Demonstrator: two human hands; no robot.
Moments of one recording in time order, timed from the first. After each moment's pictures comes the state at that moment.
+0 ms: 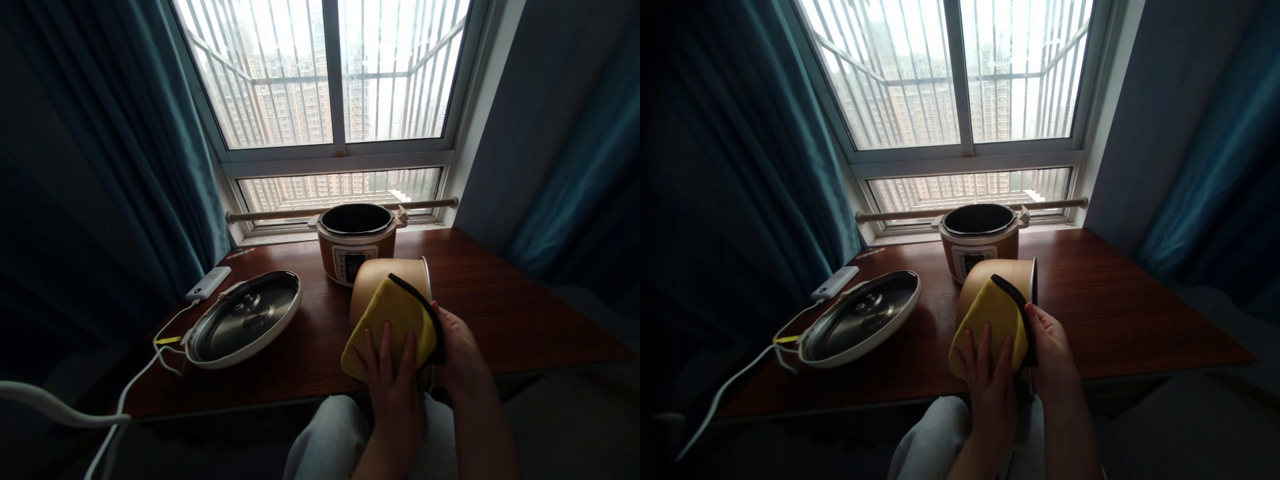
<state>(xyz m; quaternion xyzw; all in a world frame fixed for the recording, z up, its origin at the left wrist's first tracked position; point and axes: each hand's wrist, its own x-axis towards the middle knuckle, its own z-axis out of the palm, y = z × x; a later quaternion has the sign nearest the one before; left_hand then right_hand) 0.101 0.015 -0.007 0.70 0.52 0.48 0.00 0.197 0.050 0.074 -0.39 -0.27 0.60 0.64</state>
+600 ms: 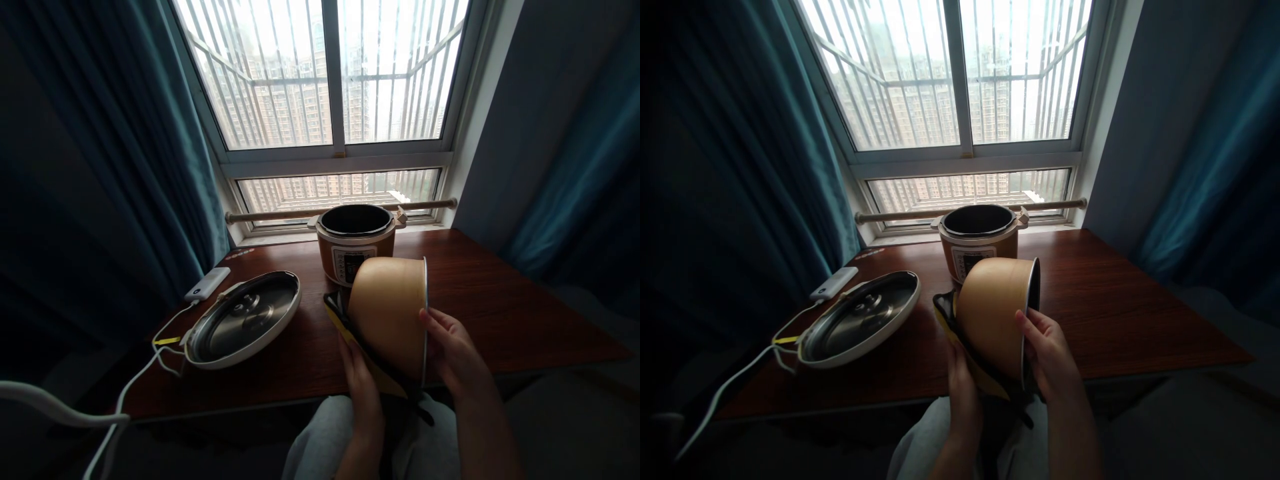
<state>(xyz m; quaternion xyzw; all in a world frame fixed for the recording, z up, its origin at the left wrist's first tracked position) 0.086 0.039 -0.006 0.27 0.54 0.65 0.46 0.201 0.049 0.073 -0.36 -0.29 0.64 0.61</state>
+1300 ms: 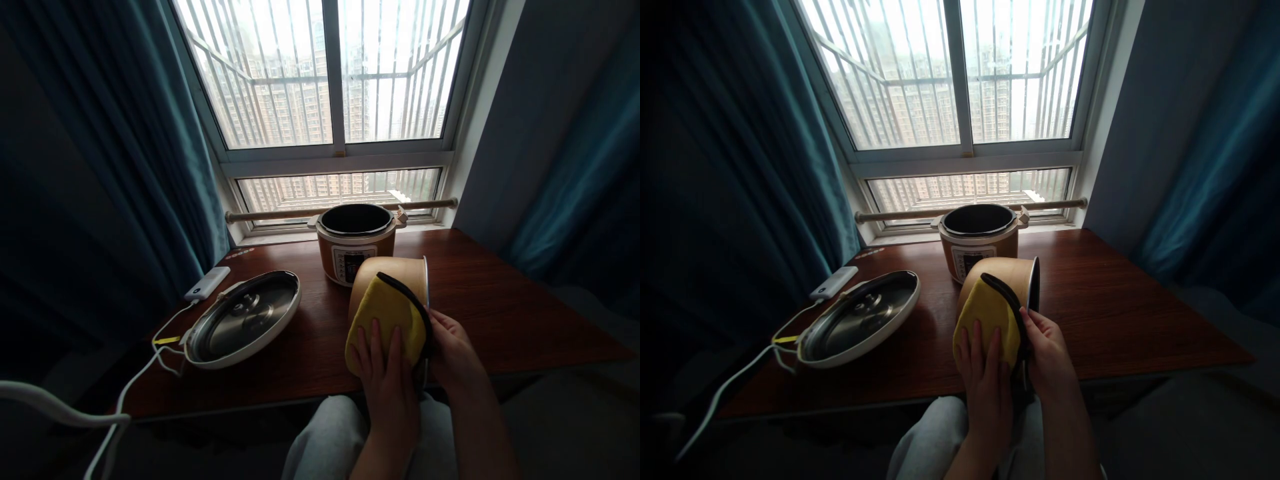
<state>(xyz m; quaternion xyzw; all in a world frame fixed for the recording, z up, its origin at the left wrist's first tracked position) 0.108 0.016 0.009 0.59 0.54 0.57 0.18 0.196 0.051 0.069 -0.36 -0.27 0.62 0.64</state>
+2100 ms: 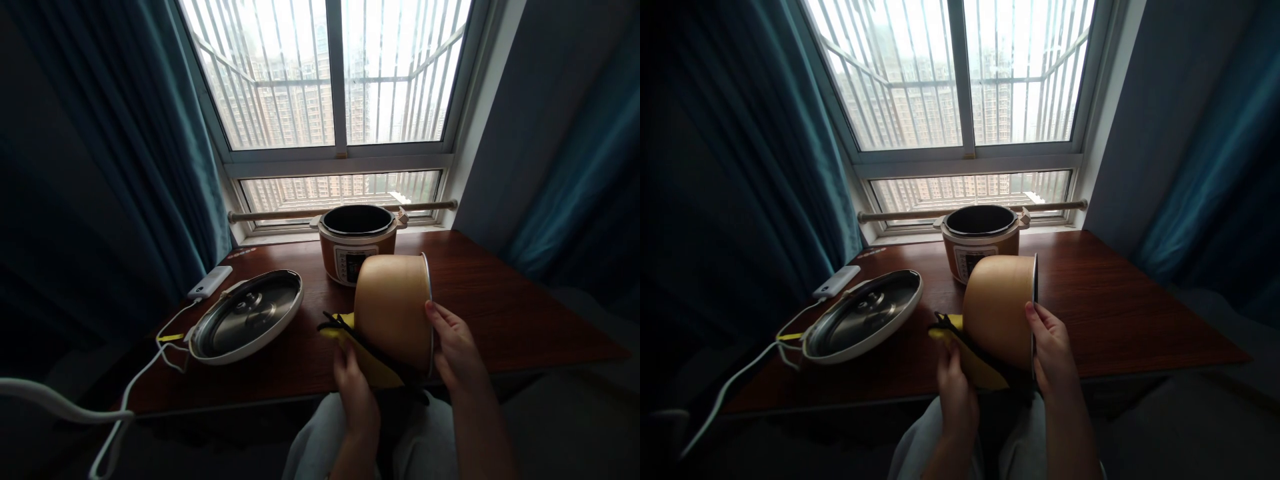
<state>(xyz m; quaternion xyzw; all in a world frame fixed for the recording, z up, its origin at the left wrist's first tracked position) 0.076 0.043 -0.014 0.14 0.44 0.73 0.51 0.197 0.054 0.066 -0.39 -0.26 0.57 0.67</state>
